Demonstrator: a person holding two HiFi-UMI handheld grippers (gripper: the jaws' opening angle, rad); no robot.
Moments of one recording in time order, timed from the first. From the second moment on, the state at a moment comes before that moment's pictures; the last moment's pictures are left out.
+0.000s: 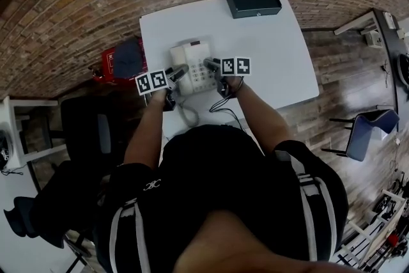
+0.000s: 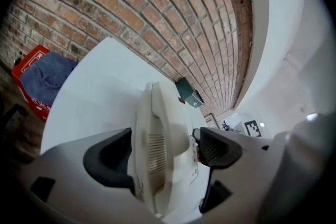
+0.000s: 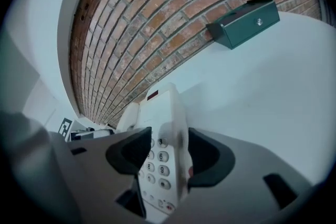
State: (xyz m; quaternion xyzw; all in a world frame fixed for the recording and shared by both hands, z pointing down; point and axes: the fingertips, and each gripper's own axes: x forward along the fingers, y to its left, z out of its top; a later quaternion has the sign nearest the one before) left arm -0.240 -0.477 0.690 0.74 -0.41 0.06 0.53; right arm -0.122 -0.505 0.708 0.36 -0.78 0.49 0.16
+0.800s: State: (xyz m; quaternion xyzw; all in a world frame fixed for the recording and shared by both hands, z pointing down) left arm -0.280 -0.476 0.421 0.75 -0.66 0.02 0.09; right arm -0.115 -0.526 0.436 0.46 -0.88 0.11 0.00
